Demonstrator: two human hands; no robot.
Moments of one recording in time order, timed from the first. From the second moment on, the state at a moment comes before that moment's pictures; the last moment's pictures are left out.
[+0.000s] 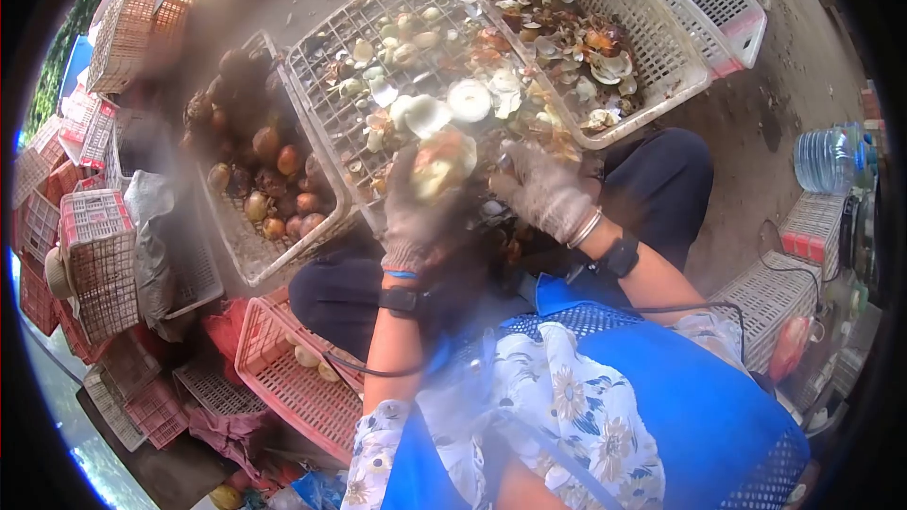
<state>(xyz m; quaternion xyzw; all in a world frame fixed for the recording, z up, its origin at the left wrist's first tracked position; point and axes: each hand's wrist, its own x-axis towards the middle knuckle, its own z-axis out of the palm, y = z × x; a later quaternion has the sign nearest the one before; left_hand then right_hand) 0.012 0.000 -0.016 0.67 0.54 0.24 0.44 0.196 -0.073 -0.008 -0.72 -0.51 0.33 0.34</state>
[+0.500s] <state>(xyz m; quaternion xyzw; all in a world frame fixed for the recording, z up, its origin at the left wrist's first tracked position) 0.036 -0.009 -0.004 0.48 0.59 0.33 0.56 0.174 -0.076 -0.052 -0.66 -0.71 0.21 0.13</state>
